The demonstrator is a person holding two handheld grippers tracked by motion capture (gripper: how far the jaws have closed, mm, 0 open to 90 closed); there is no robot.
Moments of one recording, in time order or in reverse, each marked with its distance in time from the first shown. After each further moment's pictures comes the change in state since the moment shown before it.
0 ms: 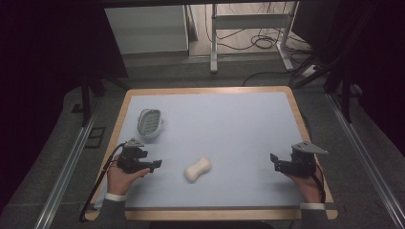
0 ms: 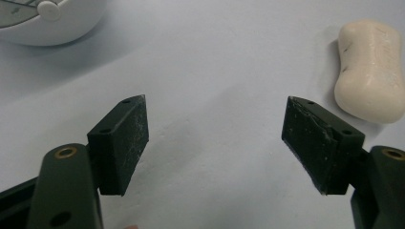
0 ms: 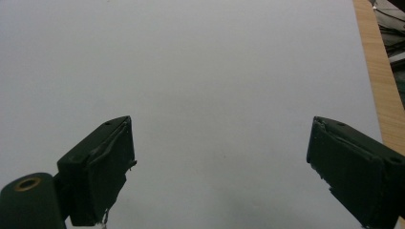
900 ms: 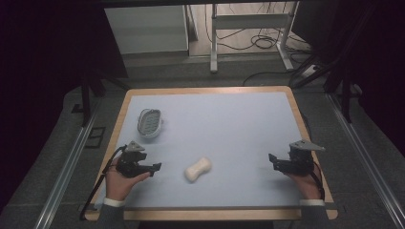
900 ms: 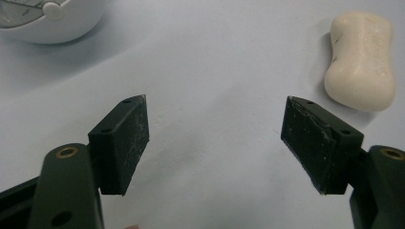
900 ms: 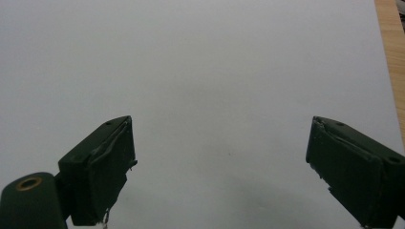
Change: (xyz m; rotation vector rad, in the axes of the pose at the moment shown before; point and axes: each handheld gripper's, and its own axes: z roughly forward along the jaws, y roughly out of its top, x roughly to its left) left arm -0.017 -0.002 -0.010 0.004 0.041 0.034; right arm -0.003 0.001 0.009 0.043 0.026 0.008
